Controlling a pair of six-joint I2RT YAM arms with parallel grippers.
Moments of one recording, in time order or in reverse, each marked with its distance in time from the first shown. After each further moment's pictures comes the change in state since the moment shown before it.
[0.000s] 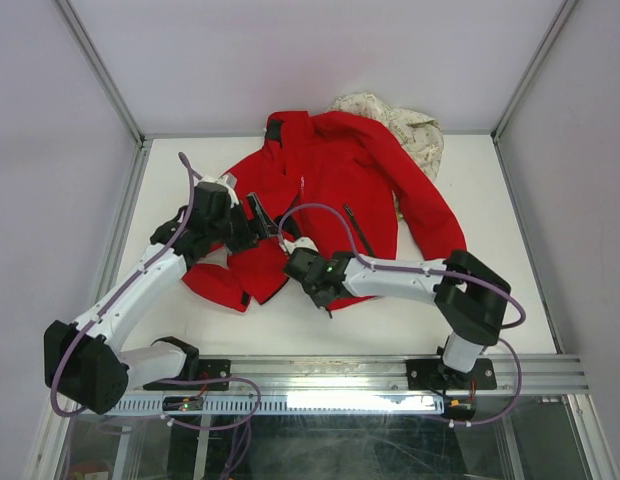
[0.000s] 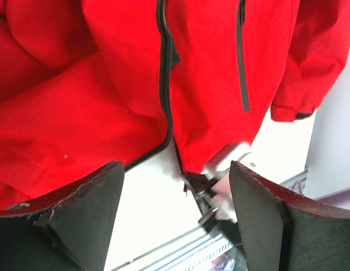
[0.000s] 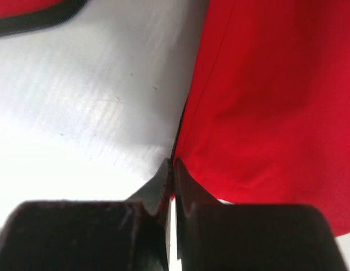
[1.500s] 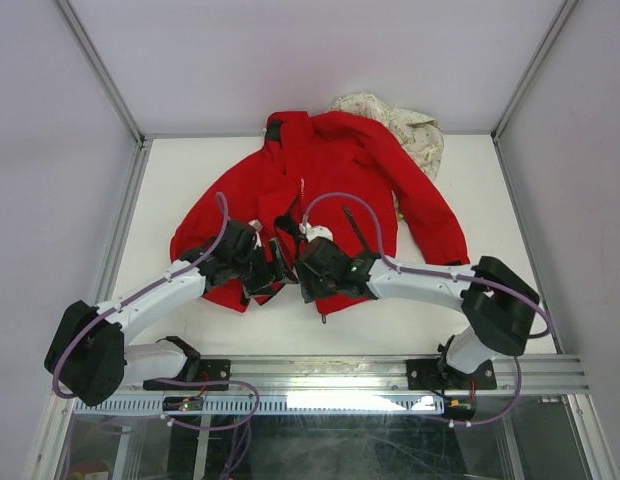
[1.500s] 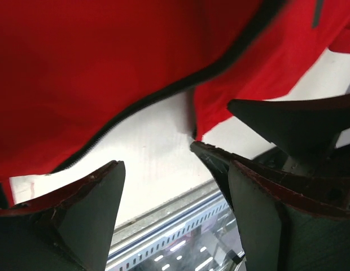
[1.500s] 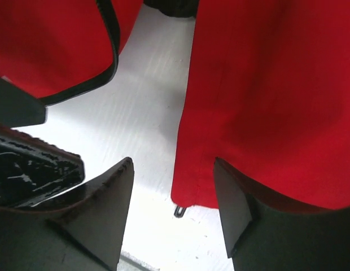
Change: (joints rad) left arm -0.181 0.010 -0.258 0.080 0.108 -0.128; right arm -0.093 -0.208 -0.189 0.296 -0.181 0.184
